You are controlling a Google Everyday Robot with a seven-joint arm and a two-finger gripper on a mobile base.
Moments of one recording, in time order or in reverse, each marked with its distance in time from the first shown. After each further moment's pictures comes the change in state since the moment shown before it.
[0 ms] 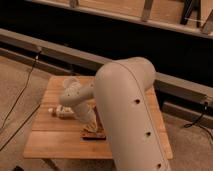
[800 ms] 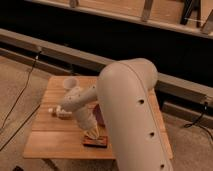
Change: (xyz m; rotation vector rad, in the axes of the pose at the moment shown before) arm 0.039 0.008 0.016 -0.019 0.105 0.004
